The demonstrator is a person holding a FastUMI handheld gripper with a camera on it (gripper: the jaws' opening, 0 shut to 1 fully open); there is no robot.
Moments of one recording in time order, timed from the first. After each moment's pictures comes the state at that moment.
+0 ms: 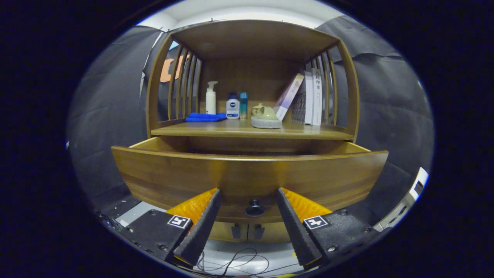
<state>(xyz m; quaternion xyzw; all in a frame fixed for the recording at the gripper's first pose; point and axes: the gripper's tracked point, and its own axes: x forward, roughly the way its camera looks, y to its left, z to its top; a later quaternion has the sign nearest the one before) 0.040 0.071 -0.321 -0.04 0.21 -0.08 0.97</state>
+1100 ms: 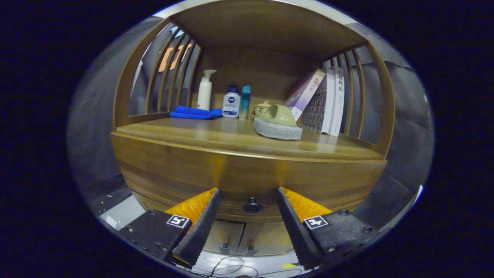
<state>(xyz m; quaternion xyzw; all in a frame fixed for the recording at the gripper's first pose) 0.144 0.049 -0.340 -0.10 0.21 -0.09 0.97</state>
